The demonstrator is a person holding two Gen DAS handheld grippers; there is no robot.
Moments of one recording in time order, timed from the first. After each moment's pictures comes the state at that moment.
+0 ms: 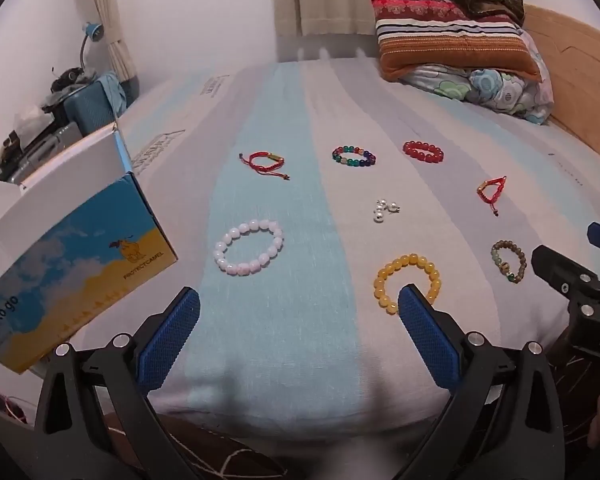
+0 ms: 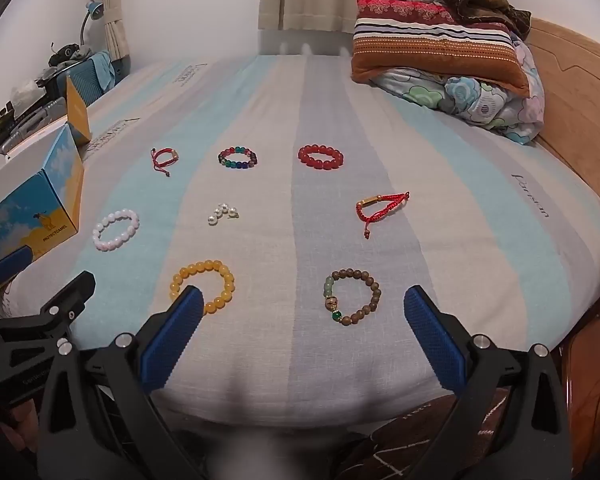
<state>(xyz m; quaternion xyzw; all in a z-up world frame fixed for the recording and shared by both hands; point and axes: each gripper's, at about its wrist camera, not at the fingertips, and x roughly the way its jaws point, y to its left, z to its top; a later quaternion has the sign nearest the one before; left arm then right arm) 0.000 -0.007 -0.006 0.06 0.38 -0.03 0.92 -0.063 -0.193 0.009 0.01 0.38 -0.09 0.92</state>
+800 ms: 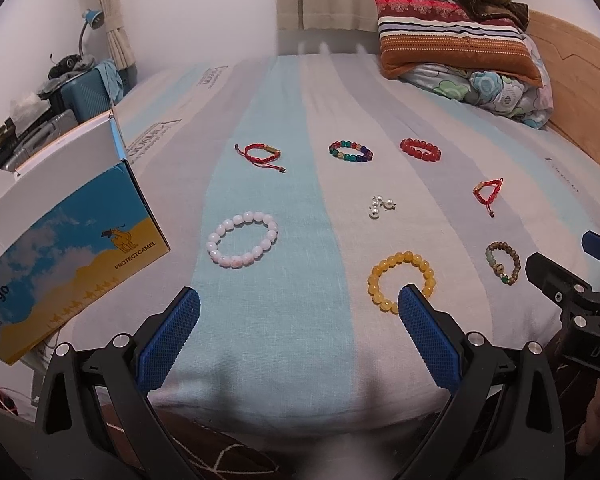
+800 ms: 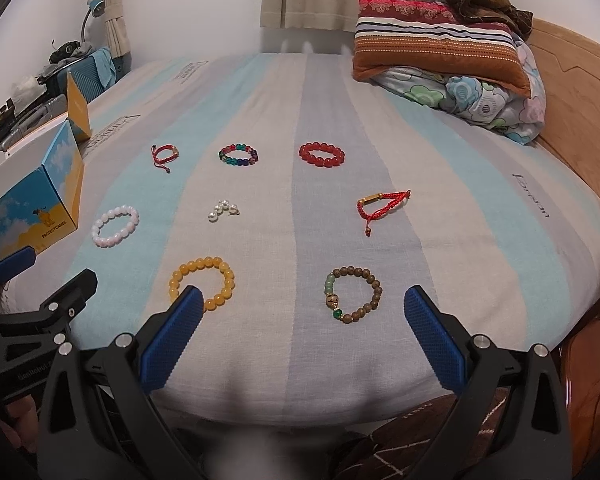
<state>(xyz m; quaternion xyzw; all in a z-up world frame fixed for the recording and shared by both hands) 0.003 -0.006 -0.009 0.04 0.39 -0.03 0.92 -0.061 -0.188 0.002 0.01 0.38 -0.10 0.92</state>
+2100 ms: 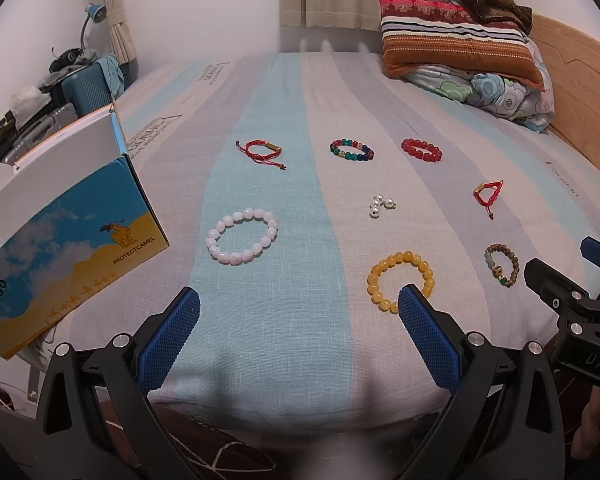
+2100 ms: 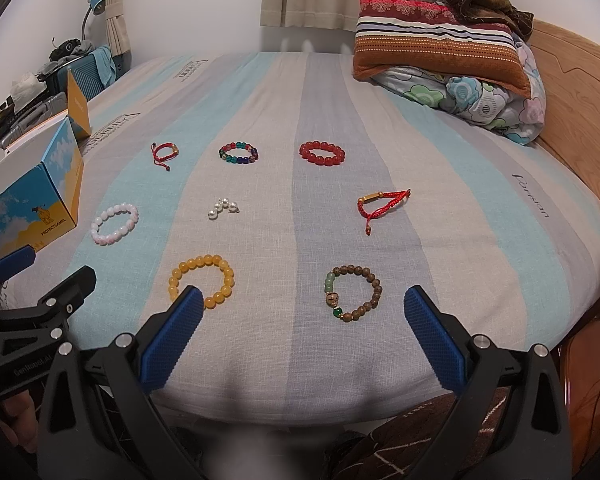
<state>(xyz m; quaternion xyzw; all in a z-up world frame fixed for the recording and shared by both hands) 0.002 -0.003 -0.009 0.03 0.39 -0.03 0.92 -0.061 -0.188 0.000 0.00 0.38 -0.10 0.92</state>
